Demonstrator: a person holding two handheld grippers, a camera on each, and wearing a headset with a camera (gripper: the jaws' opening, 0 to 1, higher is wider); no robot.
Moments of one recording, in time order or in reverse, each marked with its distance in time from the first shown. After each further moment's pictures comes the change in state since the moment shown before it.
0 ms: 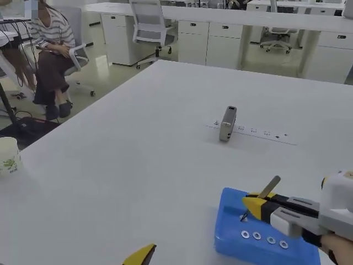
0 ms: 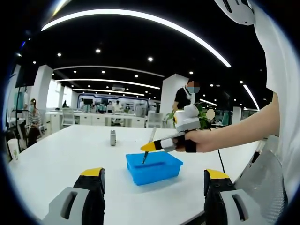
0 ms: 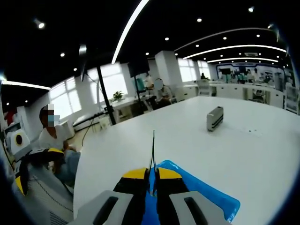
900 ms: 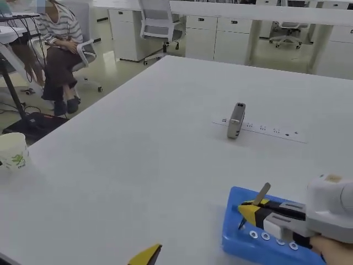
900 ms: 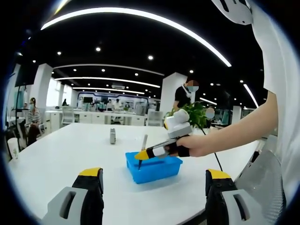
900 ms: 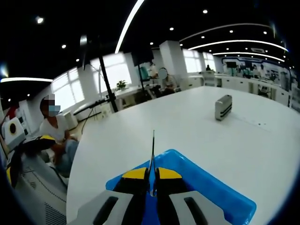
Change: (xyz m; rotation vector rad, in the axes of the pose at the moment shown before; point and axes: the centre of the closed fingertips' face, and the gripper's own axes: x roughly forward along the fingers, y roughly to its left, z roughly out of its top) left arm 0.001 0.000 -0.002 -0.005 0.017 -0.002; right arm 0.024 -0.001 -0.028 -0.026 0.096 0.043
